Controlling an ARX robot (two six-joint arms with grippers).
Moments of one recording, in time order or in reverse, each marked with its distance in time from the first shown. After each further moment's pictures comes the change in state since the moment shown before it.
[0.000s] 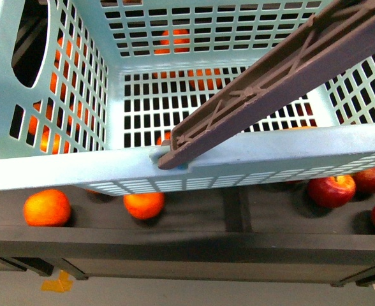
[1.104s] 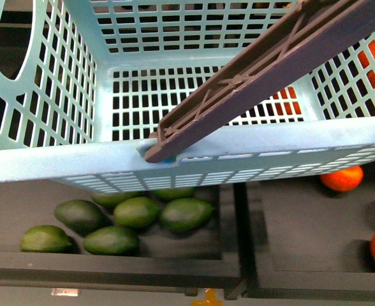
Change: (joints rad) left arm 0.001 0.000 0.000 0.000 -0.011 0.000; right arm 0.000 0.000 -0.002 0.000 -0.001 0.000
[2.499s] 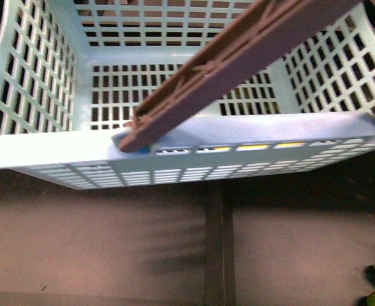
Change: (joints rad) left arm 0.011 0.000 0.000 0.000 -0.010 0.006; right arm 0.014 0.068 0.135 -0.352 0.372 0.180
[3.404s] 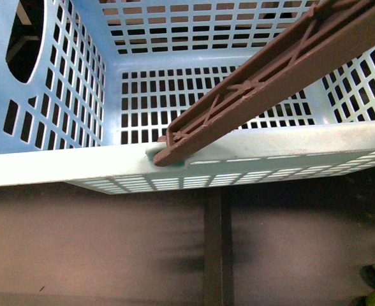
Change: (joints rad) left arm -0.013 0.000 0.000 0.000 0.017 -0.003; right arm -0.386 1.507 0.915 0.079 -0.378 -0.449
